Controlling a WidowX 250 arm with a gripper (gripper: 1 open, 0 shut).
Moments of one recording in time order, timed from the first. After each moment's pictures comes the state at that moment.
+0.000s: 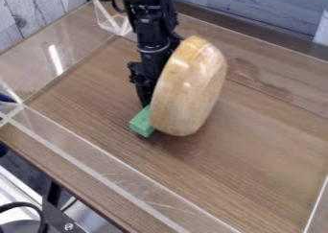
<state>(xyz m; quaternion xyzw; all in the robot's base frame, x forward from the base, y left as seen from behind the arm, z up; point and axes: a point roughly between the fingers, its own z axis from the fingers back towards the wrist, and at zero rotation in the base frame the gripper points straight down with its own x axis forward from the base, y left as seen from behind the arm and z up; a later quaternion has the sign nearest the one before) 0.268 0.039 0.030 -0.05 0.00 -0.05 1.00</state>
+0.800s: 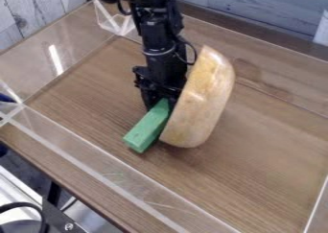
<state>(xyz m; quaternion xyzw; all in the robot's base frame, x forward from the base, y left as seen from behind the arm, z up) 0.265 0.033 0.029 -0.06 0.02 -0.05 1.00</state>
